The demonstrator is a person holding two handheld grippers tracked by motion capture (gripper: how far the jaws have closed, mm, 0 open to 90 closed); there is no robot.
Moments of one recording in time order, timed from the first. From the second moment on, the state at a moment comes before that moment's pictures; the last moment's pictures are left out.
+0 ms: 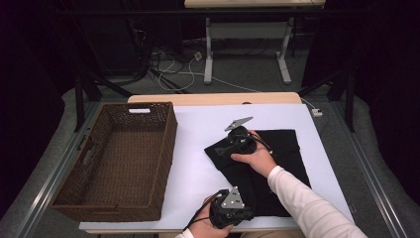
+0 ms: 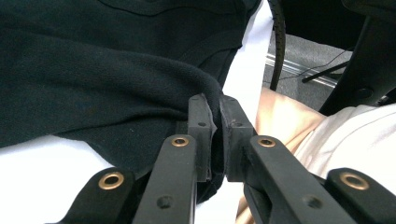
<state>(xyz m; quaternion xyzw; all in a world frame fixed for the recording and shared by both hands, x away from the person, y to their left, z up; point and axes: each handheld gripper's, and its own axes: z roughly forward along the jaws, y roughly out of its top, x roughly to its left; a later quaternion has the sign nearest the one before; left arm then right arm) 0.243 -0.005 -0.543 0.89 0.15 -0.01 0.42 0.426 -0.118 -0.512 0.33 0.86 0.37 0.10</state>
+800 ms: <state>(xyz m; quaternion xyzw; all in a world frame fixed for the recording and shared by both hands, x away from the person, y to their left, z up) 0.242 -0.007 -0.547 0.89 0.15 -0.02 0.43 0.441 -0.069 -0.552 0.31 0.89 0.30 0.12</state>
